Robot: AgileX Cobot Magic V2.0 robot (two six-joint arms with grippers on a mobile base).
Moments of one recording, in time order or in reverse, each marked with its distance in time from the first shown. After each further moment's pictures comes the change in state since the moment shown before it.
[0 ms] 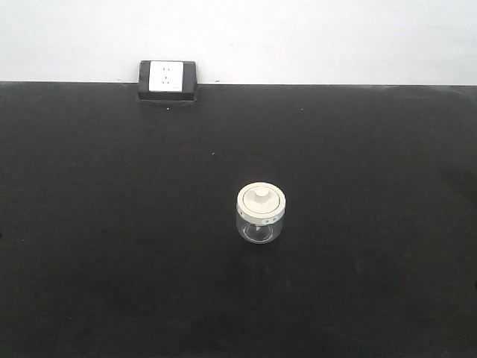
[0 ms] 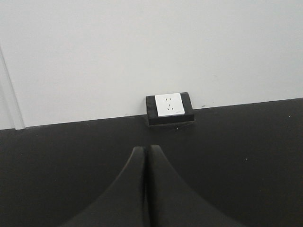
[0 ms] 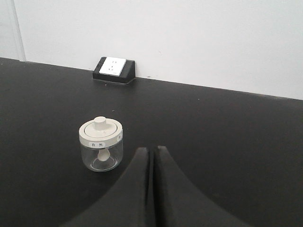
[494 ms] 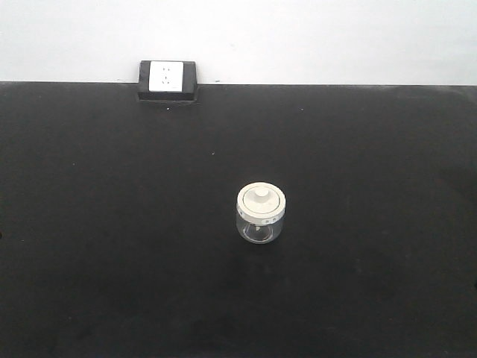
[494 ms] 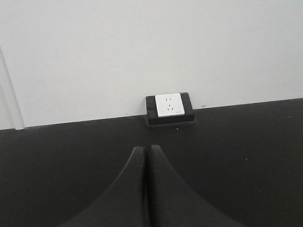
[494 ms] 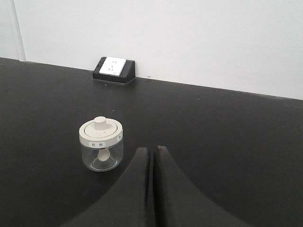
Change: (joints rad) left arm 0.000 0.000 0.000 0.000 0.000 0.000; right arm 0.000 0.000 0.000 0.000 0.000 0.000
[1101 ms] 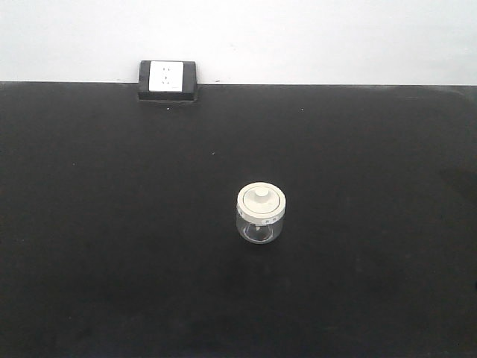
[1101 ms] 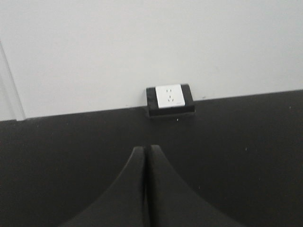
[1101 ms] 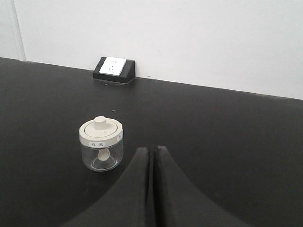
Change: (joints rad) left arm 0.000 -0.034 0.000 0.001 0.071 0.000; right arm 0.000 0.000 0.000 0.000 0.001 0.000
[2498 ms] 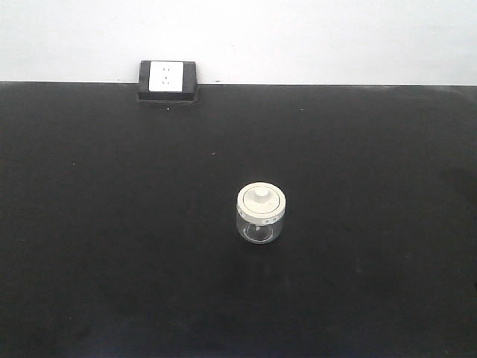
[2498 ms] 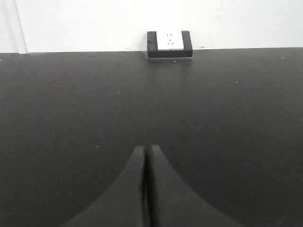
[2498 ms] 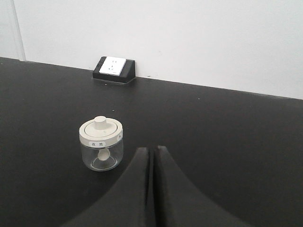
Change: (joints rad) left arm 0.000 -0.714 0.383 -0.086 0.415 0.000; right arm 0.000 0.000 0.000 0.000 0.001 0.000
